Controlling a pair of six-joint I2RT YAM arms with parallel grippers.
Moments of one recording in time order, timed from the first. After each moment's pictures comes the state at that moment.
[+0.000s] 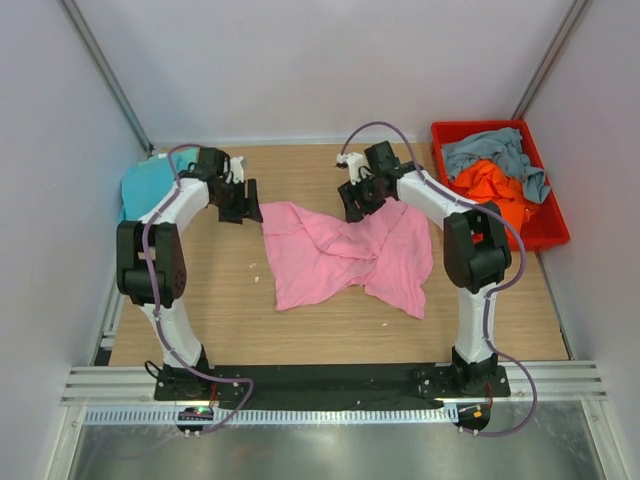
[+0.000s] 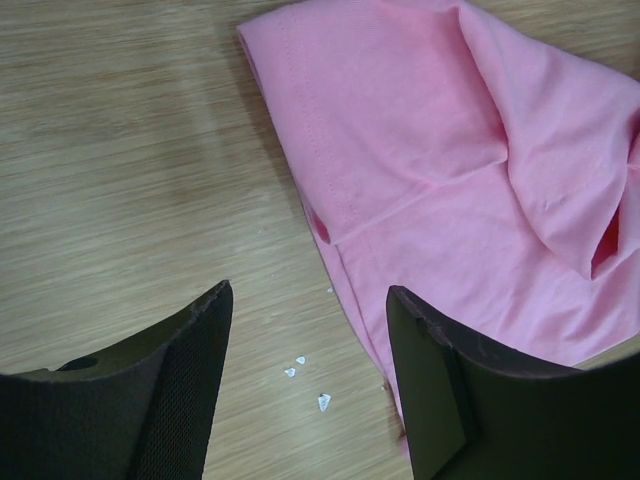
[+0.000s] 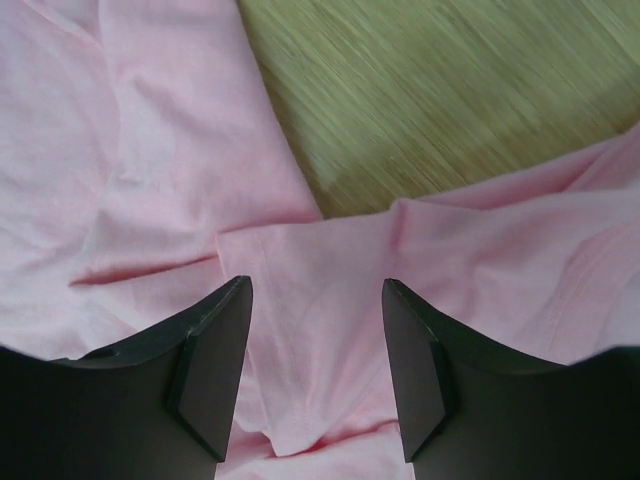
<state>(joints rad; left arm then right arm) -0.09 1.88 1.44 -0.64 0.35 -0.11 0.38 2.04 1.61 -0.57 -0.34 -0.24</state>
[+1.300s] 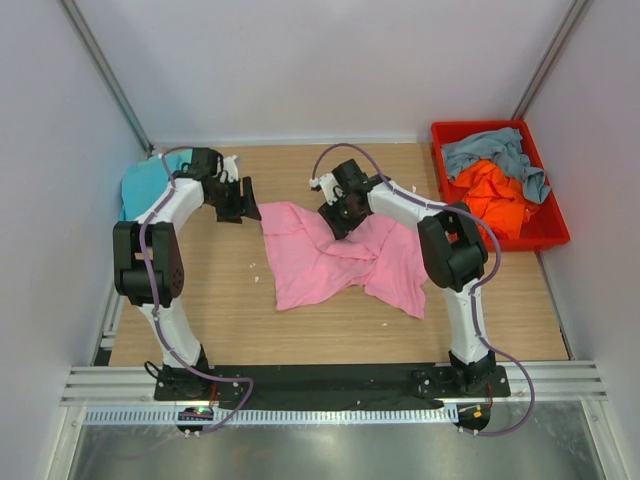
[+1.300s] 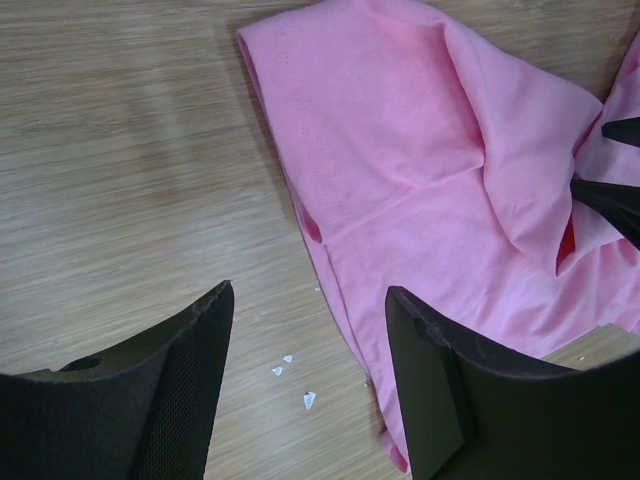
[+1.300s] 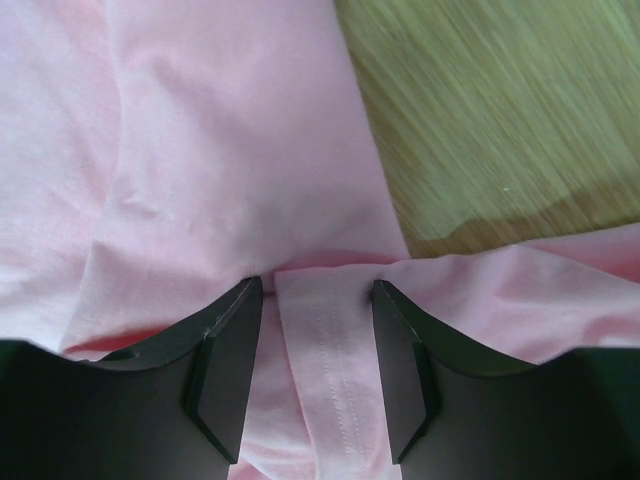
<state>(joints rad) -0.06 1.88 1.43 -0.63 0.42 -0.14 0.54 2.15 1.65 -0.60 -0.16 -0.26</state>
